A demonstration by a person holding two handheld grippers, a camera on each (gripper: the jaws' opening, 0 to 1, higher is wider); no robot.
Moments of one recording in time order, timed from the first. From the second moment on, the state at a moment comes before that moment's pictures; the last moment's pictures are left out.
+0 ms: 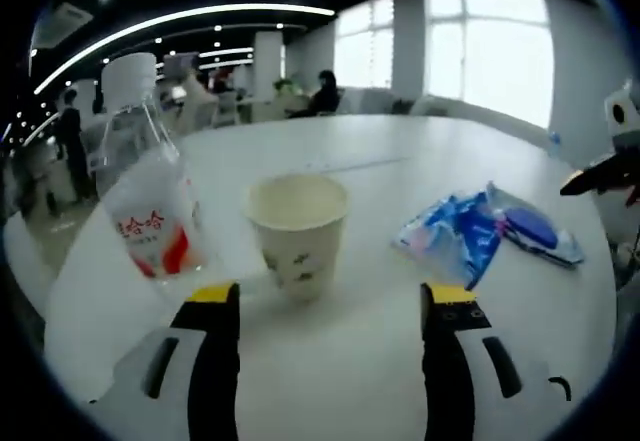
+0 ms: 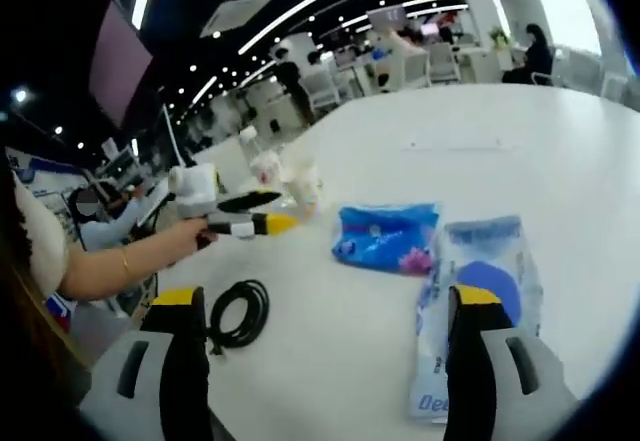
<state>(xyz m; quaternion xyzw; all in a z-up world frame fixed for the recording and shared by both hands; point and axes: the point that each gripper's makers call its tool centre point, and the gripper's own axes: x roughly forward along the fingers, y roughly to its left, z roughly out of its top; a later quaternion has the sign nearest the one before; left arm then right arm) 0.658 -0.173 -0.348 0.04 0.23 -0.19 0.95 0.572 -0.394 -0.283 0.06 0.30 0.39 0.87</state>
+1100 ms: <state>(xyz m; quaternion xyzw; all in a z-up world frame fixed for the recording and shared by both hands) 0.584 -0.192 -0.314 0.04 0.25 -0.25 0.93 0.640 -0.380 -0.292 0.01 0.23 0.41 0.88</state>
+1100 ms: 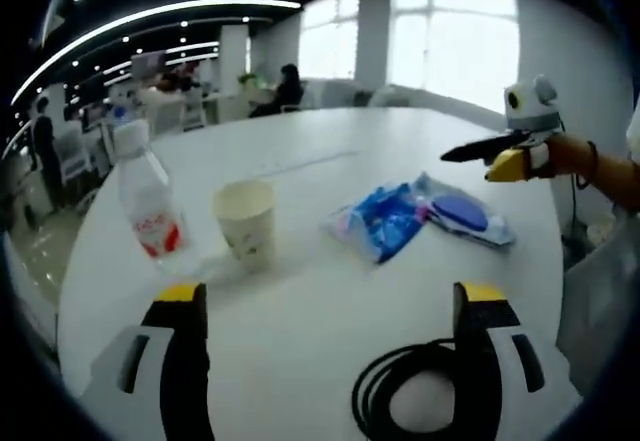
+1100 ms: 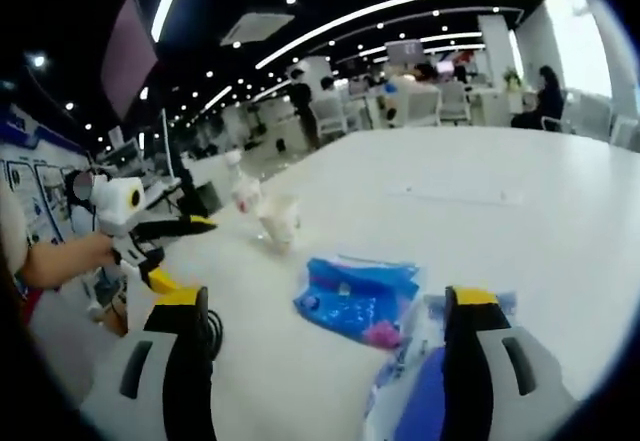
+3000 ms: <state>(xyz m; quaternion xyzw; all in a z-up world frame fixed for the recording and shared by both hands) 0.539 -0.164 -0.309 0.05 0.29 -0.21 0.93 0.679 -0.388 -0.376 0.07 0.32 0.30 0.89</state>
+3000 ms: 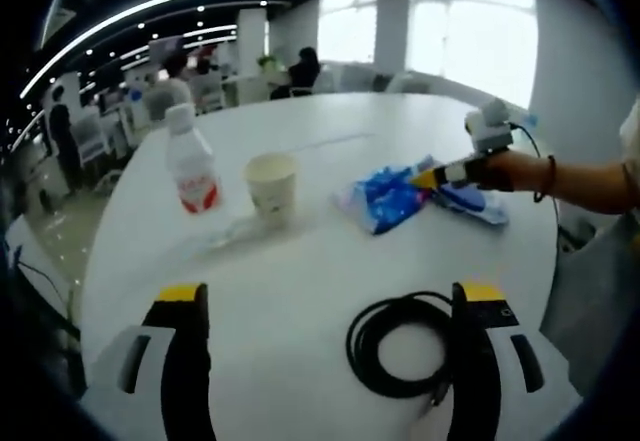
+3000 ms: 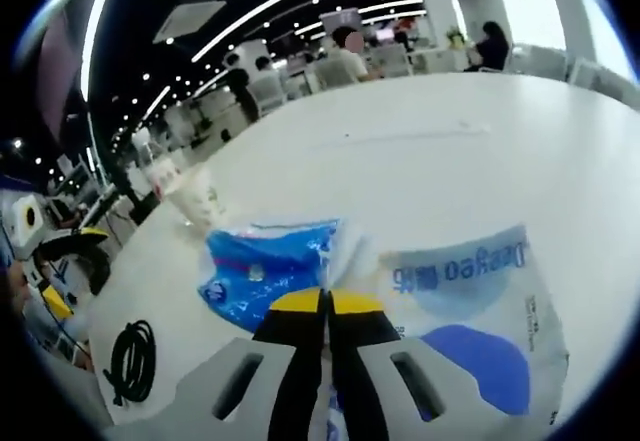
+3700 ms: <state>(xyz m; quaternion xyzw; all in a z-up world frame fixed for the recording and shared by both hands) 0.537 -0.165 -0.309 0.05 0.30 -0.21 0.93 0.676 -0.386 -0.322 0.19 0.30 0.33 0.88</state>
